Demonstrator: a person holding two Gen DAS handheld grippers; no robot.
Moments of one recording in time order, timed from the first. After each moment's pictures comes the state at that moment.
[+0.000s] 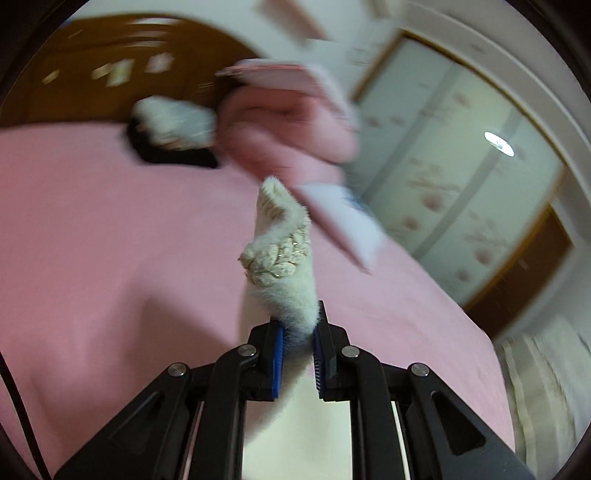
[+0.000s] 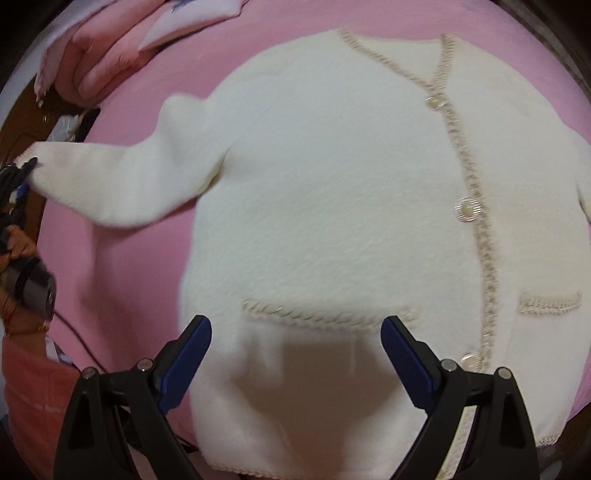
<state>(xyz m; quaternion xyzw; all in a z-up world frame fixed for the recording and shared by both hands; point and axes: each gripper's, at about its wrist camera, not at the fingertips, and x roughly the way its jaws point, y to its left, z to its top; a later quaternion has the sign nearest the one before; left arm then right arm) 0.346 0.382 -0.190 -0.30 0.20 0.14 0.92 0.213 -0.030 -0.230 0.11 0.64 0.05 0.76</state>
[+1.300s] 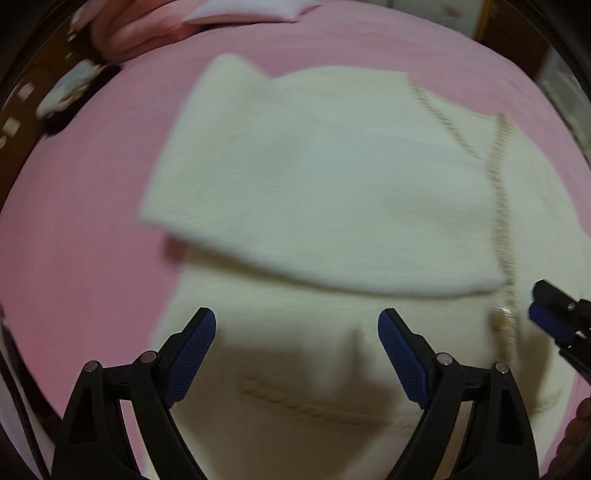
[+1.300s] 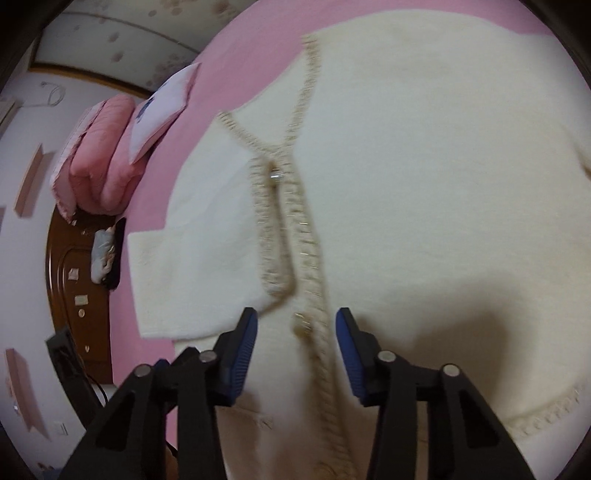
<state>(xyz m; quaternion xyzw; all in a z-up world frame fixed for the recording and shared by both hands) 0.391 0.098 -0.296 -0.05 0.59 0.12 0.80 0.289 -0.192 -0.281 0.30 0.58 0.12 0.75</state>
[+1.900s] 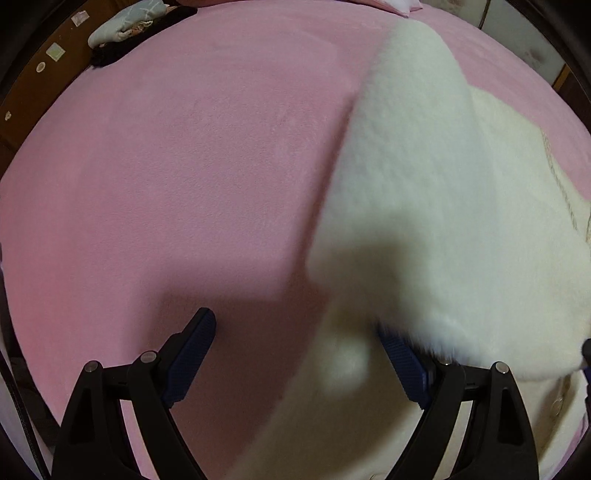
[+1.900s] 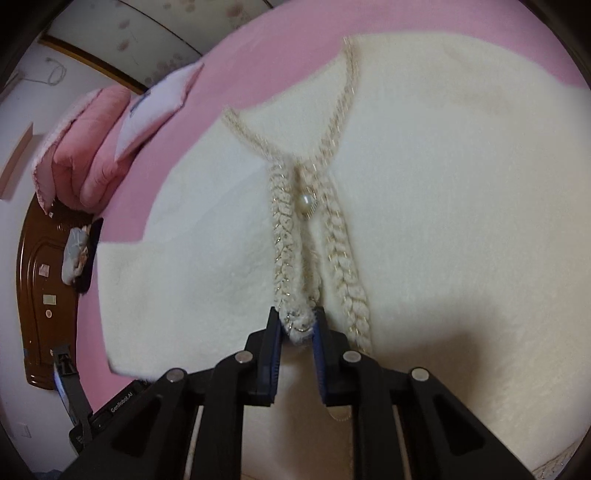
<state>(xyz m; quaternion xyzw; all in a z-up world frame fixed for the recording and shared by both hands) 0.419 0.178 -0.340 -0.13 0.59 0.21 0.77 0.332 -0.146 -0.283 0.24 0.53 0.07 0.81</state>
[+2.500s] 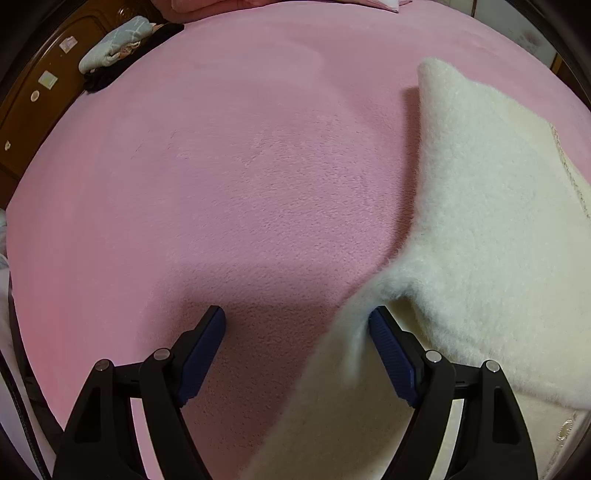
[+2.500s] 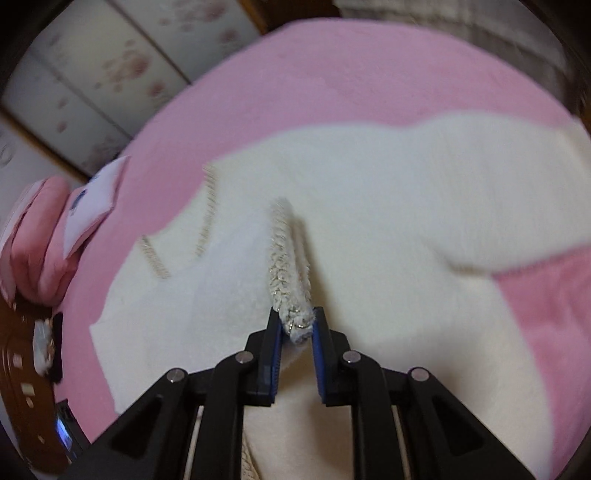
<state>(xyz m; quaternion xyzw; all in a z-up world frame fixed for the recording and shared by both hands) 0.455 0.120 -0.351 -0.08 0.59 0.22 0.77 0.310 -0.266 -0.268 0.30 0.51 -0.14 0.79</state>
